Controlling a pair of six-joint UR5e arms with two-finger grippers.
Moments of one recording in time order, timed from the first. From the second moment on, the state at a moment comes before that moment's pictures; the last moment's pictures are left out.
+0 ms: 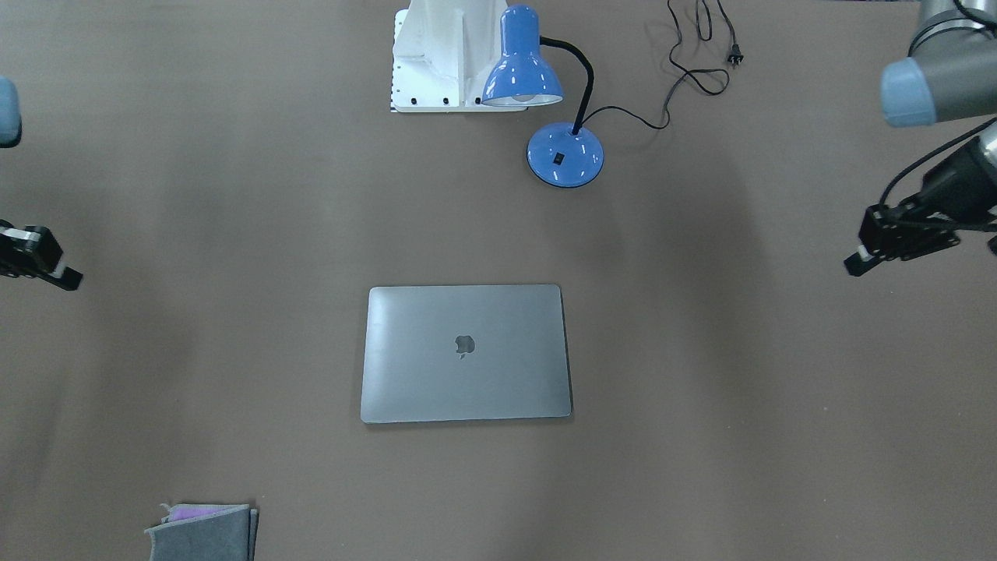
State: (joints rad) left arm -1.30 -1.72 -1.75 -1.97 -2.49 -0.67; right arm 1.26 -1.48 1.76 -1.17 2.51 0.78
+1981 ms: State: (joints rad) left arm -1.61 -1.33 -1.80 -1.66 -2.30 0.09; right arm 1.55 -1.70 1.77 -1.64 2.22 -0.21
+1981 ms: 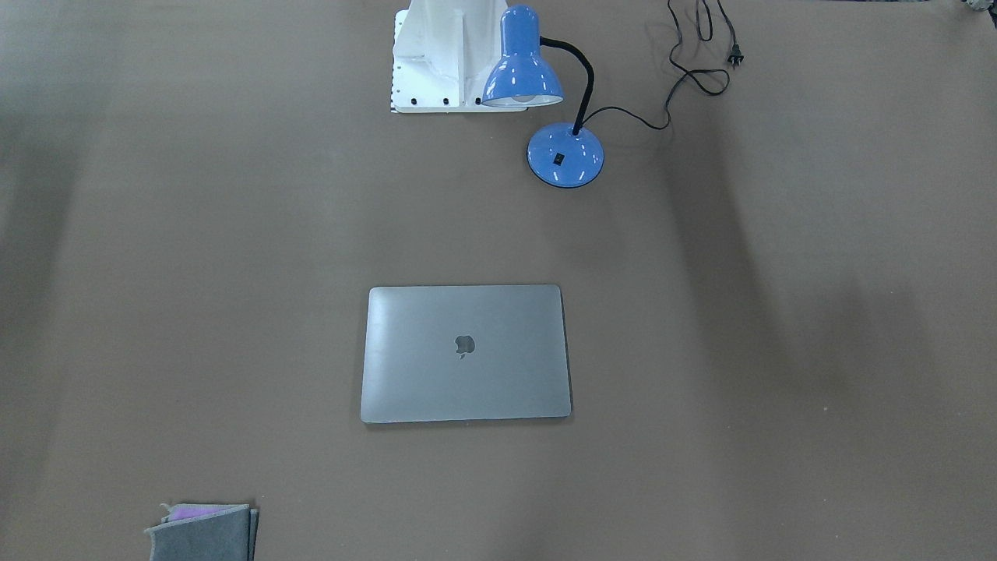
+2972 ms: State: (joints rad) left arm -1.61 -1.32 -1.85 -1.65 -2.38 0.07; right arm 1.55 -1.69 1.77 -1.69 2.25 -0.21
